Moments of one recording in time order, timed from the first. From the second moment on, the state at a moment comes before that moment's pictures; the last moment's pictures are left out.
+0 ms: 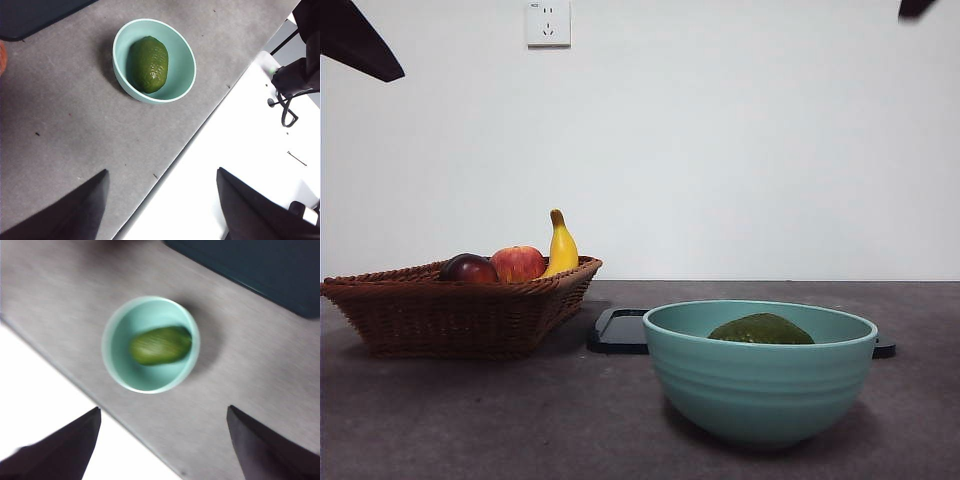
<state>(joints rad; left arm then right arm) -0.63 0.95 0.99 -0.96 0.47 -0.03 0.39 1.03 1.11 -1.17 -0.37 0.00</state>
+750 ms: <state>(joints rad) -0.63 0.95 0.99 -0.96 0.47 -0.02 0.53 1.47 1.11 -0.92 -0.24 0.00</state>
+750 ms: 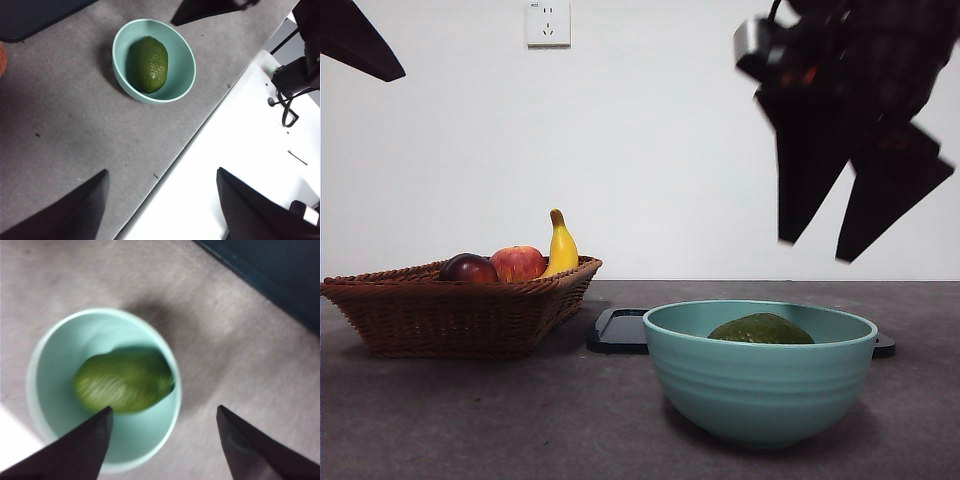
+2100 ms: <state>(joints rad) -0.63 0.95 0.99 -0.95 0.47 -0.02 0.55 1.64 1.11 -0.81 -0.23 0.00</state>
